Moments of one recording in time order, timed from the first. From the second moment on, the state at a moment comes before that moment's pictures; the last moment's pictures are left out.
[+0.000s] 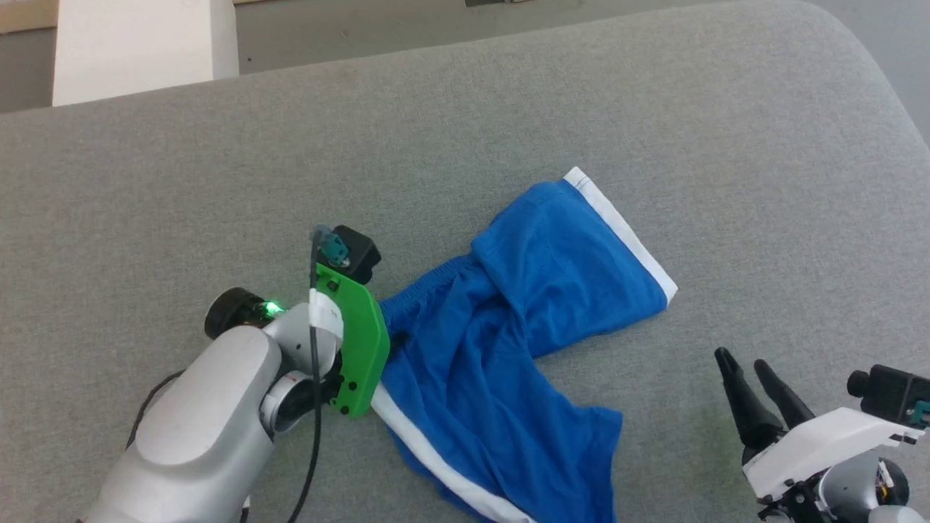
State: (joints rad) left arm -0.56 0.40 -0.66 0.27 -0.67 -0.13 0.71; right arm 0.03 -0.05 -0.11 0.04 0.59 0.13 0.25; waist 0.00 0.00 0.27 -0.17
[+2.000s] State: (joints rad) left arm -0.04 0.24 0.06 0.17 -0.41 -0.04 -0.26; right arm -0.49 -0.05 0.61 0.44 0.28 0.13 0.70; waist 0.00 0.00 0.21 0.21
